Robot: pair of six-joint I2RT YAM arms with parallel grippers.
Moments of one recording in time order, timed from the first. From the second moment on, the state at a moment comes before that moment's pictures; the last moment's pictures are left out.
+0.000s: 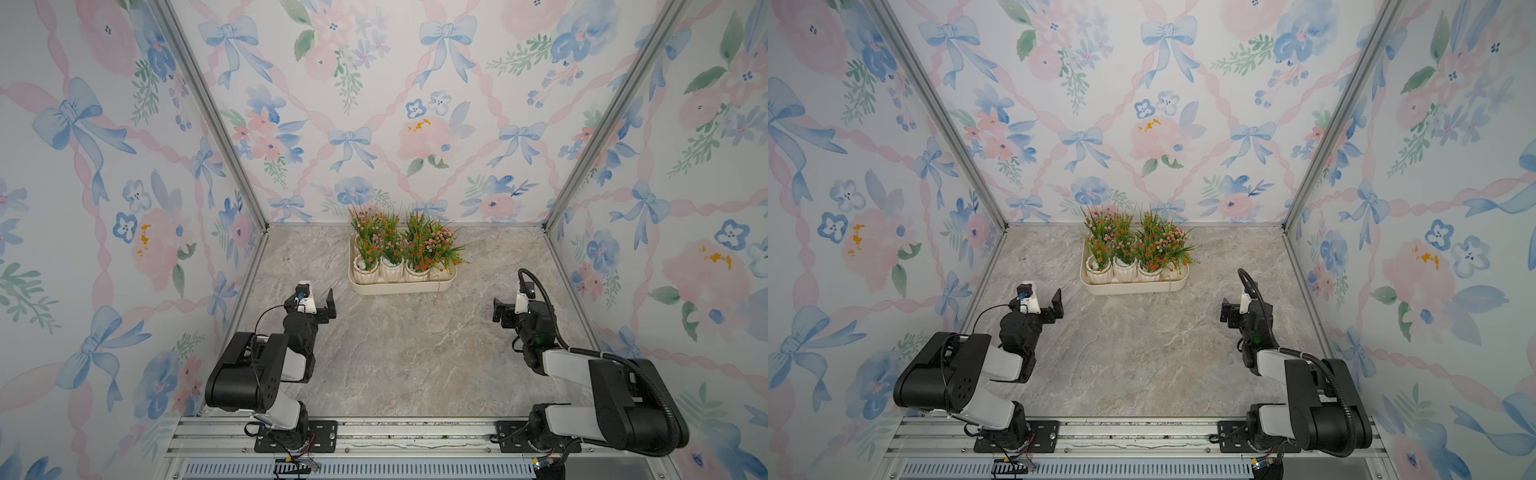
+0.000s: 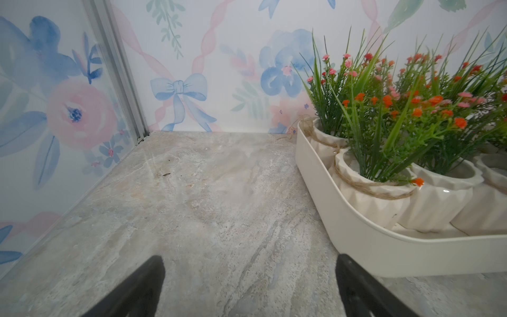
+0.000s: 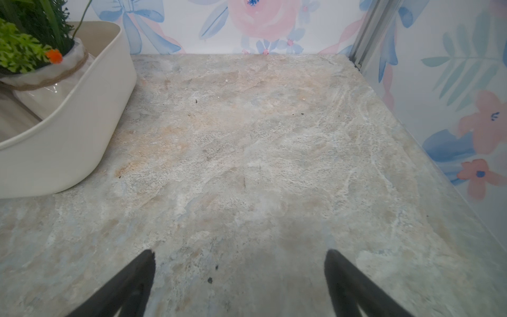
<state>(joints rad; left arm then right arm) -0.06 1.54 0.17 1.26 -0.07 -0.01 0.03 1.52 0.41 0.70 0.06 0.01</state>
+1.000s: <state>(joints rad) -0.07 1.54 0.17 1.26 -0.09 -0.01 0.02 1.52 0.39 0.79 0.03 0.01</state>
